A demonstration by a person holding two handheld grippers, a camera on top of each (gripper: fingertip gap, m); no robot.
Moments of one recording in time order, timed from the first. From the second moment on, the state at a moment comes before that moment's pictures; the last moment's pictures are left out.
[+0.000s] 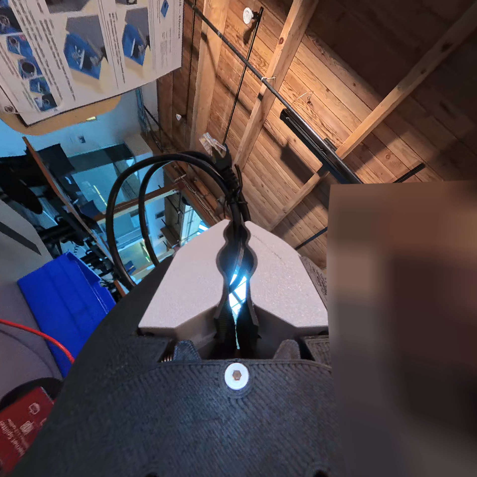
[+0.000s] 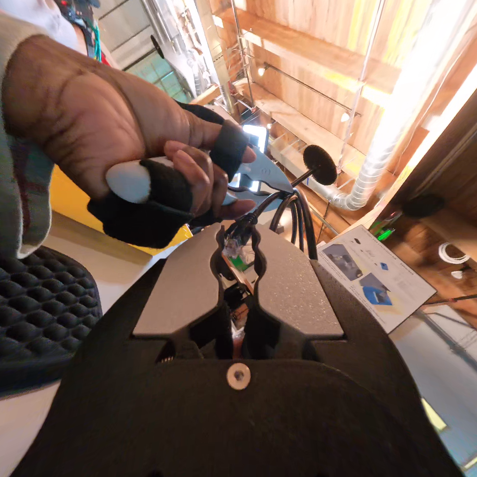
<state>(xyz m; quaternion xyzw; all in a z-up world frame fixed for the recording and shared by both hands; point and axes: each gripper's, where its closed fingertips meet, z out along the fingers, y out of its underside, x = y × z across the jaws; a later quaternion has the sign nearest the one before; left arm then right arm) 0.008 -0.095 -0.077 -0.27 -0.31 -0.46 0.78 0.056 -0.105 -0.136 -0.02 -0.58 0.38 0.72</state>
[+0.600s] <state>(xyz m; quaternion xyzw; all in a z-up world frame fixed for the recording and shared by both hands) 0.057 -0.089 -0.107 -0.69 0.18 0.15 0.68 0.051 -0.044 -0.156 -0.34 -0.48 0.81 -0.03</state>
